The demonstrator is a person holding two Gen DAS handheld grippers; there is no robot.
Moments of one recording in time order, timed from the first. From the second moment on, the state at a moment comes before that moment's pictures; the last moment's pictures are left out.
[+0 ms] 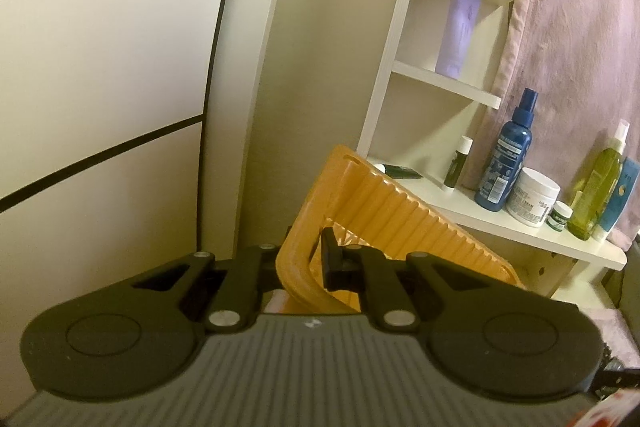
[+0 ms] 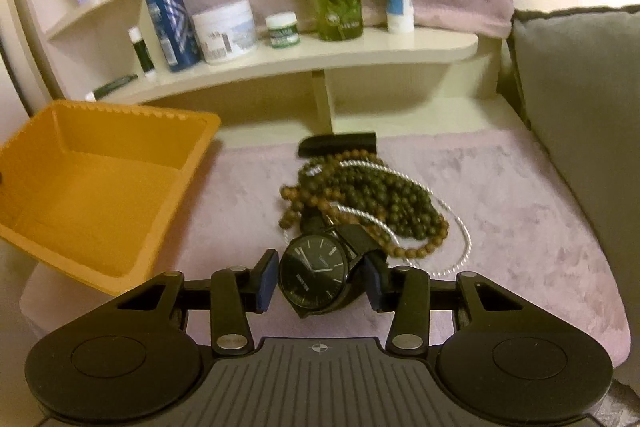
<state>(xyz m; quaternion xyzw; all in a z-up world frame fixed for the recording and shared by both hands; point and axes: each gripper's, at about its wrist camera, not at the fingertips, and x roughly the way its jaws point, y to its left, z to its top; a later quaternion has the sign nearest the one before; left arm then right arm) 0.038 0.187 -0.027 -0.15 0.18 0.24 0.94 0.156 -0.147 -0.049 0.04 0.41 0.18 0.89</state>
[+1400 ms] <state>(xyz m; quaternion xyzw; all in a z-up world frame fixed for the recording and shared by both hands) 0.044 0.187 -0.031 -0.14 0.19 0.24 0.94 0.183 -0.030 -0.039 0.03 0.38 0.44 0.81</state>
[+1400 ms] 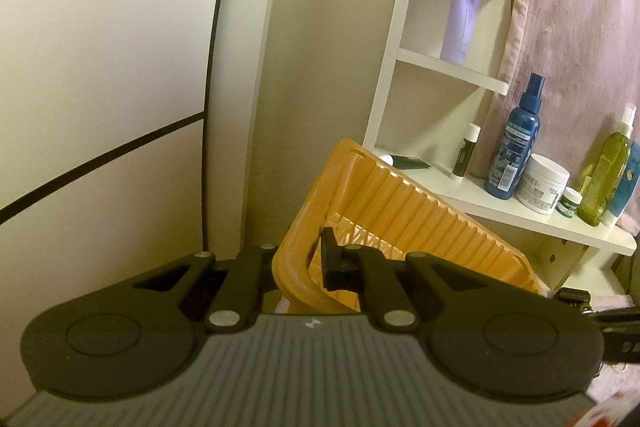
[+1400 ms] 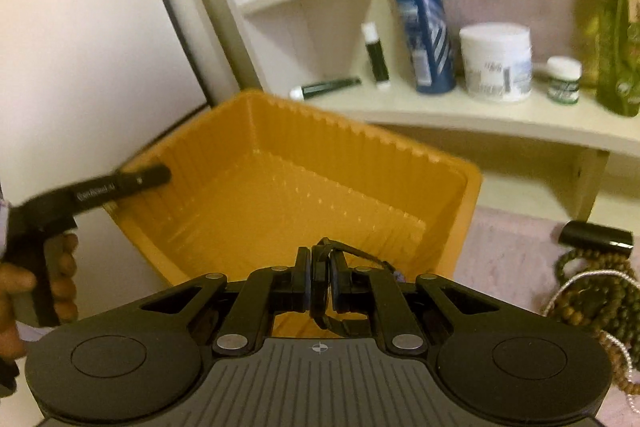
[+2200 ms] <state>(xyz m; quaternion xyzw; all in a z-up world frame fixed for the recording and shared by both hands) 0.054 0.180 -0.028 -0.09 0.22 0.26 0.94 0.180 -0.158 -0.027 0.09 0.45 0.30 0.84</state>
